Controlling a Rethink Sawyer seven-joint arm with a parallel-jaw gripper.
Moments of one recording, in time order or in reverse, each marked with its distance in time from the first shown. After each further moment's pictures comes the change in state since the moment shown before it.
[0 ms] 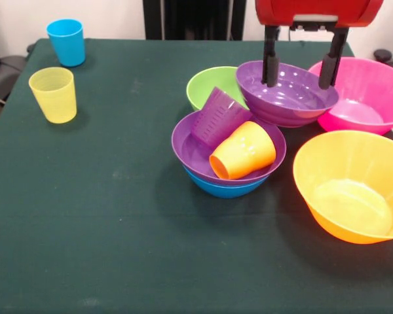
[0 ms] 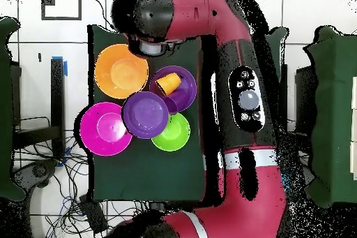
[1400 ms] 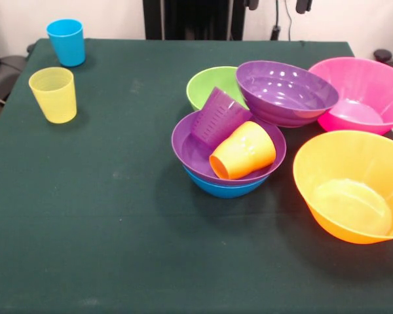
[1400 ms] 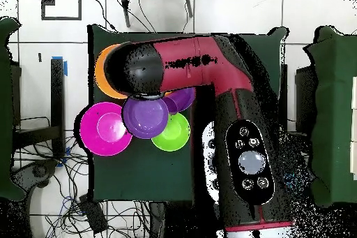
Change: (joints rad) arm -0.015 -0.292 -0.089 0.426 0.028 -0.231 0.000
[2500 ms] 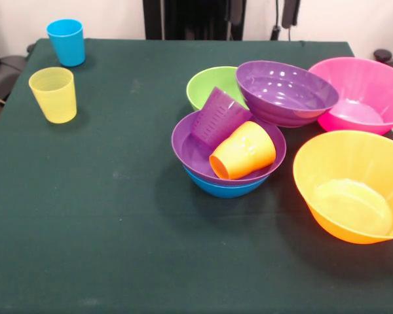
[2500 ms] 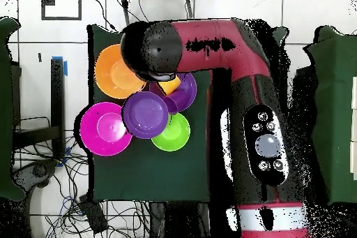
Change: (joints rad) arm -0.021 0.083 0.002 -0.138 0.028 0.007 0.000
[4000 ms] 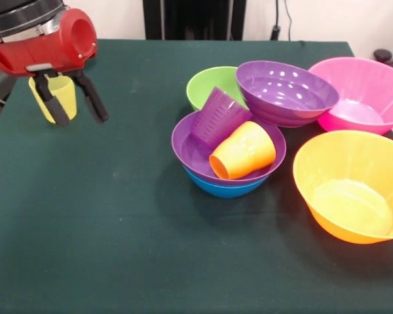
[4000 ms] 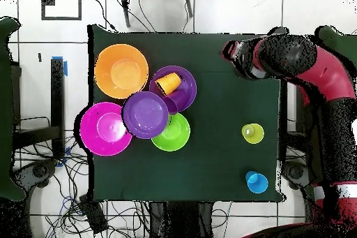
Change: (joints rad) arm -0.460 0.298 0.255 -0.057 0.050 -0.036 -0.224
